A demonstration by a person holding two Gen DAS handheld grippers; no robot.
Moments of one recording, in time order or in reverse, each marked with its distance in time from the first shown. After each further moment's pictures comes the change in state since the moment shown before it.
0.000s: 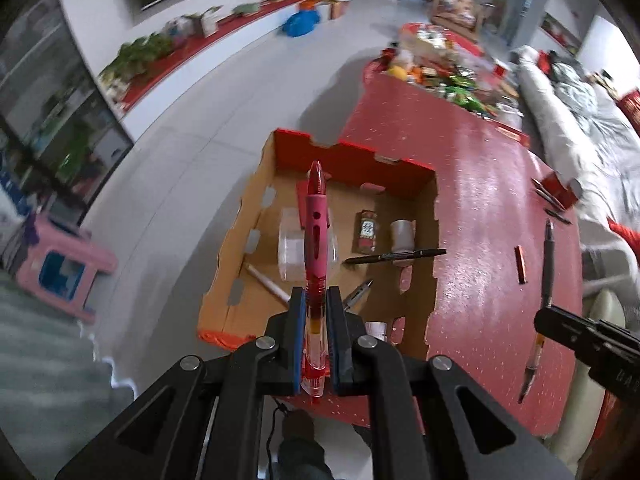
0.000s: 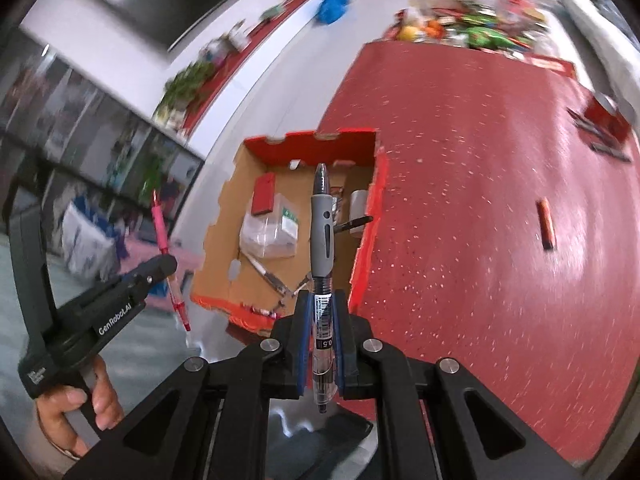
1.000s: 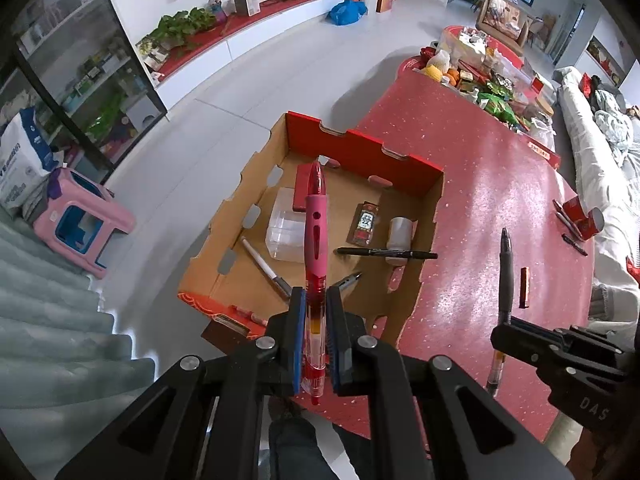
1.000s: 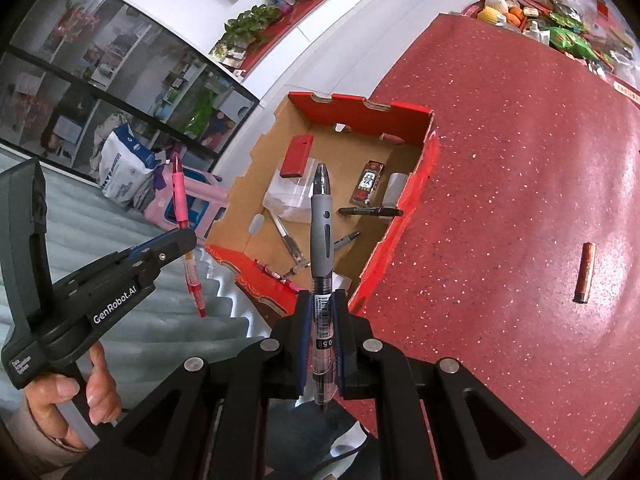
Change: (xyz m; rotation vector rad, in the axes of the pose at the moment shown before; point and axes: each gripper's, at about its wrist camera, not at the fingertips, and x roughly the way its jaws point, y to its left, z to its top) left arm -0.002 -0.039 -0.002 -0.134 0.043 0.090; right arm 0.029 -0.026 0.024 -0.189 0.166 0.171
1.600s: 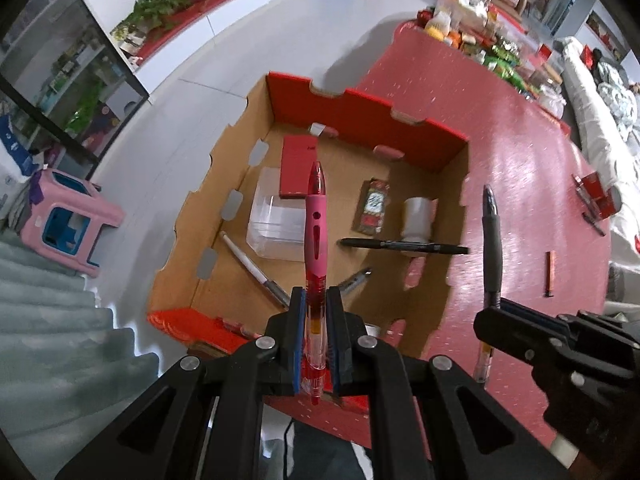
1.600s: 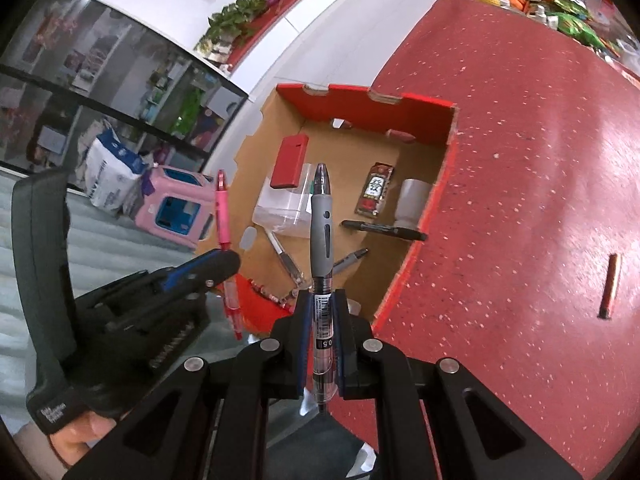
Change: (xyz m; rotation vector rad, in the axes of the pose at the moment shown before) left arm 0.081 -0.002 0.017 0.065 0.124 0.007; right arm 0.060 0.012 0.037 0.034 0.047 -0.029
